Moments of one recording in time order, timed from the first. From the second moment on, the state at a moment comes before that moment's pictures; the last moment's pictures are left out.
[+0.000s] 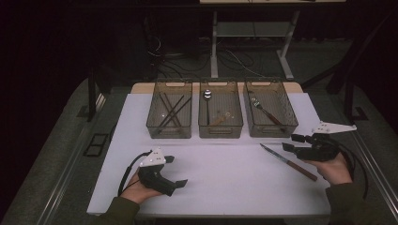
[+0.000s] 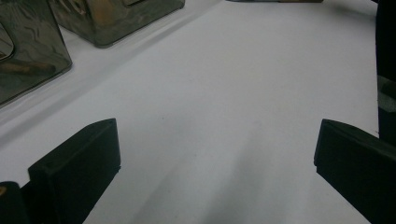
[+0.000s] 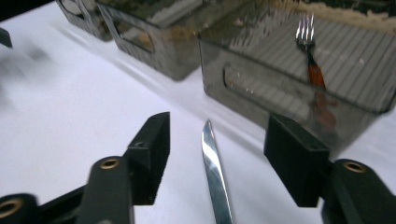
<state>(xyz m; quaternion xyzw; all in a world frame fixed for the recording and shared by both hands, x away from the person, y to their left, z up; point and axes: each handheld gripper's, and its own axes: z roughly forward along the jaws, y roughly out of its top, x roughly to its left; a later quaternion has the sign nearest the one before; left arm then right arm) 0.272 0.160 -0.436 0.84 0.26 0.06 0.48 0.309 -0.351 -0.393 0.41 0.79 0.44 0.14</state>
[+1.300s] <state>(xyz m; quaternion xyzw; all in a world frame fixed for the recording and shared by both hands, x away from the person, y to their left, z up) 0.272 0.158 -0.437 0.84 0.26 0.05 0.48 0.311 -0.349 -0.434 0.36 0.90 0.24 0.09</state>
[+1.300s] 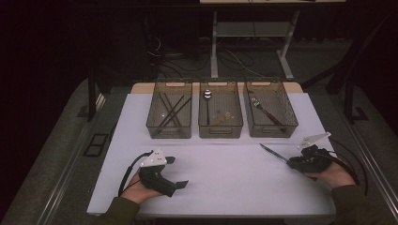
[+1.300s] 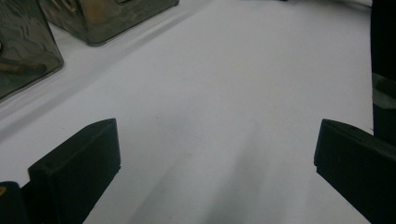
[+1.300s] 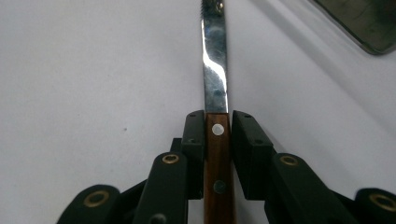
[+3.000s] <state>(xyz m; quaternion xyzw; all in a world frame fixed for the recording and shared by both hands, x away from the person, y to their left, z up) 0.273 0.158 -0.437 0.84 0.26 0.06 0.48 0.336 -0.341 -0.402 0.36 0.87 0.34 0.07</state>
